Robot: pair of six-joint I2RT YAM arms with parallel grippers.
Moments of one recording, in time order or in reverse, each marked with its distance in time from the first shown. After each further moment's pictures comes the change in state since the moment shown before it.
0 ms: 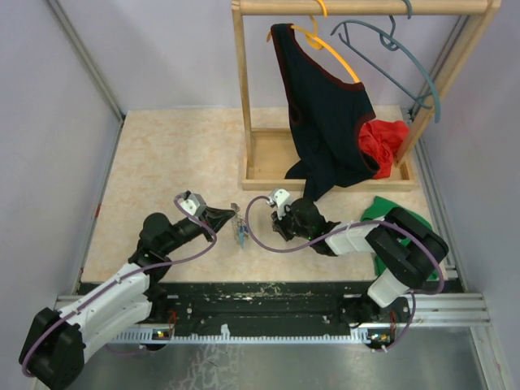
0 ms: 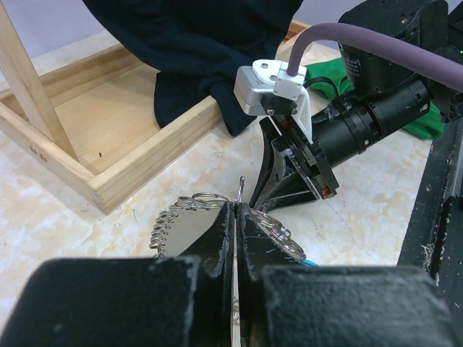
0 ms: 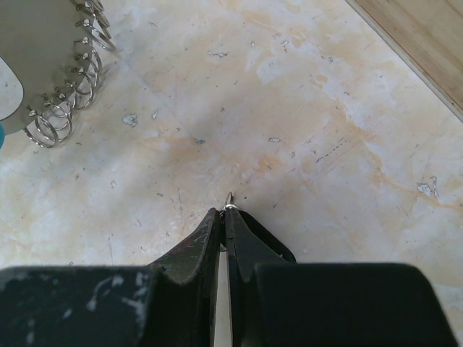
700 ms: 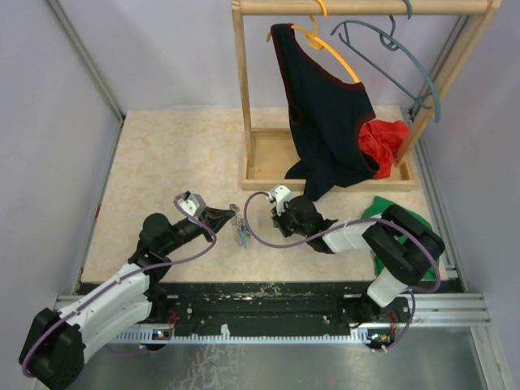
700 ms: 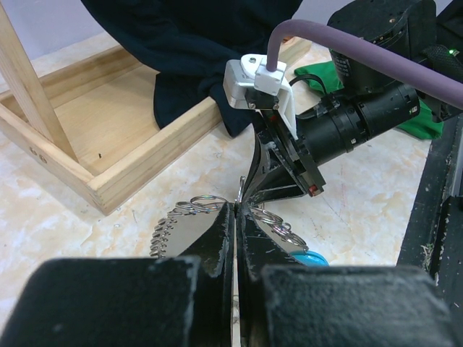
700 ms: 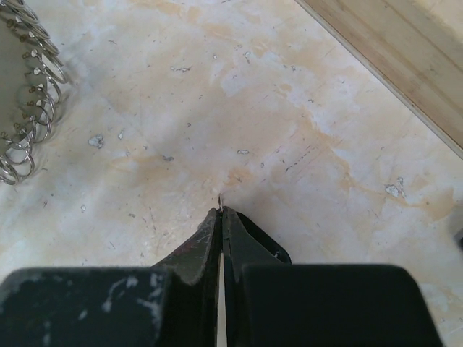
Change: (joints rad) left arm 0.000 -0.004 -0.003 0.003 0.002 0.000; right arm 0.000 0.026 0.034 -0.007 0.081 0.017
